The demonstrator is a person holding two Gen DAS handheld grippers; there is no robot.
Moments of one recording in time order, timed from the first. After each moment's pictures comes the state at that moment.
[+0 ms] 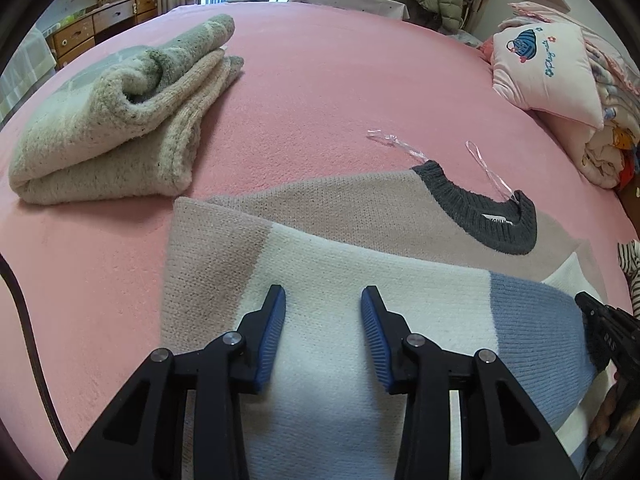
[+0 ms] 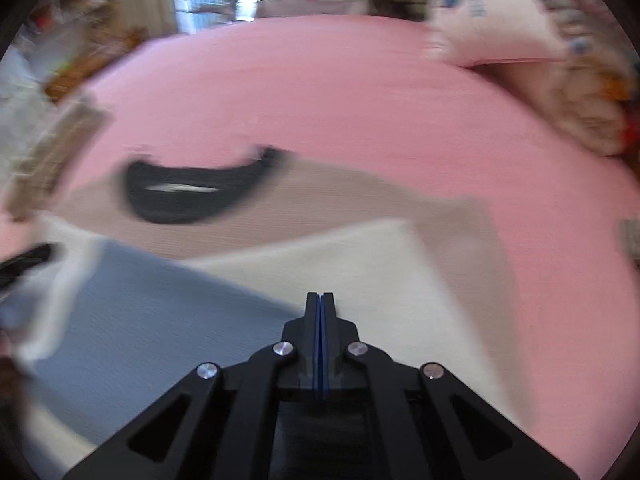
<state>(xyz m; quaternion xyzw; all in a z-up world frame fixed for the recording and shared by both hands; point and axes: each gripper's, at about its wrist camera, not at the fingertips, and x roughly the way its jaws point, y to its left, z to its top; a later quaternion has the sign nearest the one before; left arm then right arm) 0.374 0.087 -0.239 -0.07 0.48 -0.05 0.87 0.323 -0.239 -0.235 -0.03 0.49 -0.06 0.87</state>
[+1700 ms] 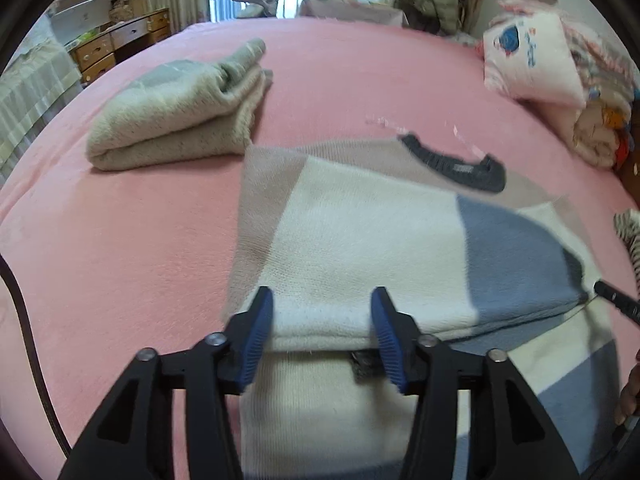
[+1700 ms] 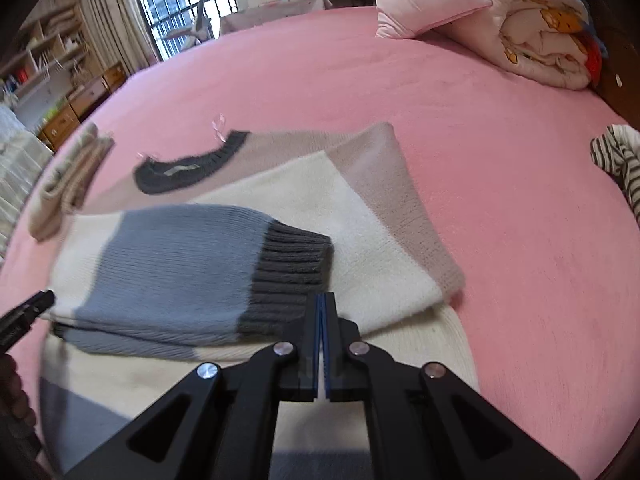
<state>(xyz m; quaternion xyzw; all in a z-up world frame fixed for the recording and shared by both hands) 0.266 0.097 -0.194 -0.05 0.46 -0.02 0.88 0.231 -0.261 -0.194 0.08 0.48 -0.01 0.87</state>
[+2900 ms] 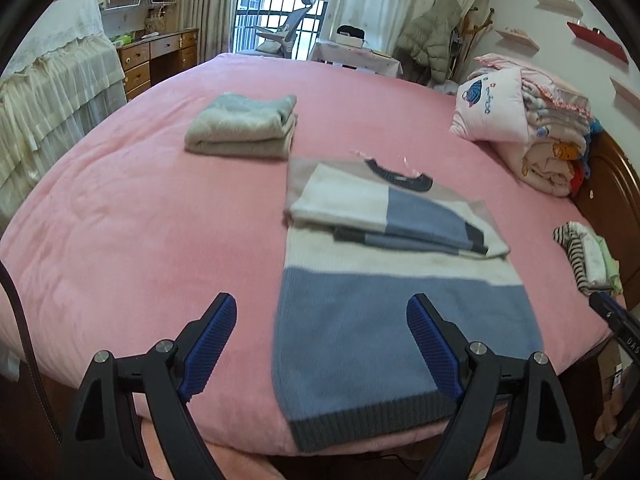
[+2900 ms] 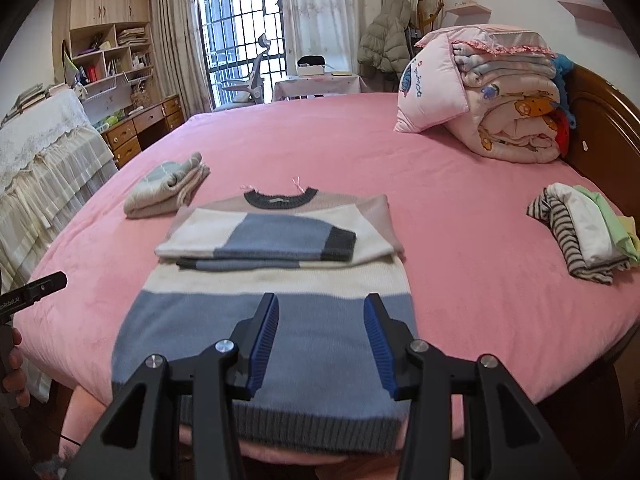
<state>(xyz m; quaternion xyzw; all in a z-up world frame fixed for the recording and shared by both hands) 0.019 0.129 -0.086 -0.10 0.41 -0.02 0.91 -0.004 -0.233 -0.062 0.01 0.37 0.02 0.93</state>
